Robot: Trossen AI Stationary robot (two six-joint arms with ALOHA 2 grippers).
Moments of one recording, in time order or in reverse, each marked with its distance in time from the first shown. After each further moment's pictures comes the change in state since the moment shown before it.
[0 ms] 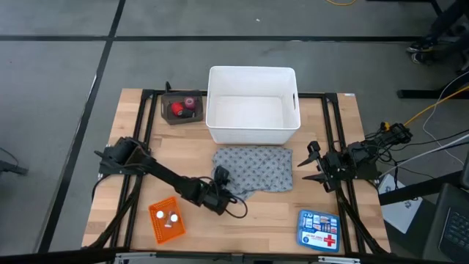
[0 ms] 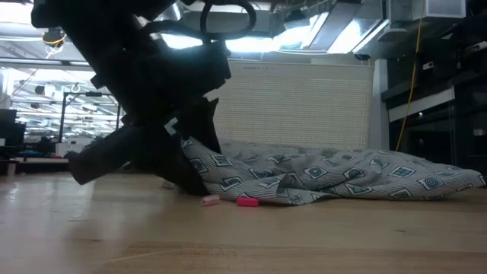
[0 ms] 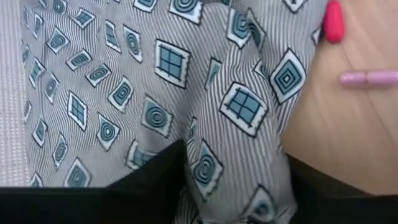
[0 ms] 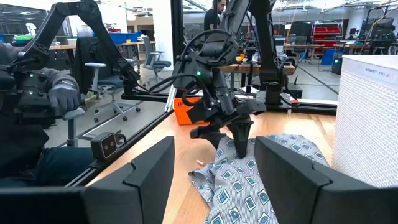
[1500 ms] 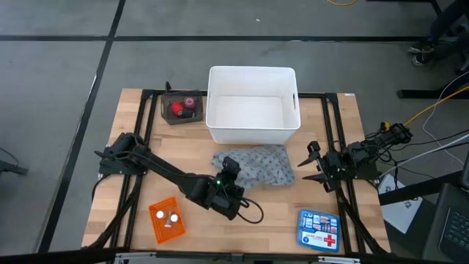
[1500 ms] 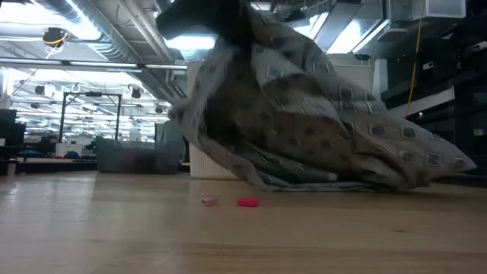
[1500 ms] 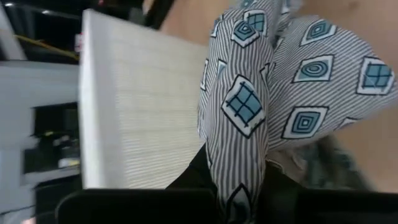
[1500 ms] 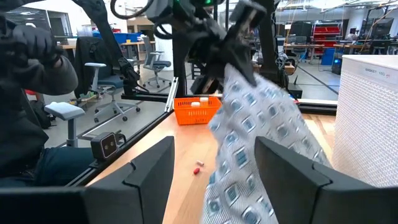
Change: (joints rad) left arm -0.054 -0.115 0.500 -0.512 -0.388 0.139; right arm 0.000 0.000 0.000 0.000 0.000 0.000
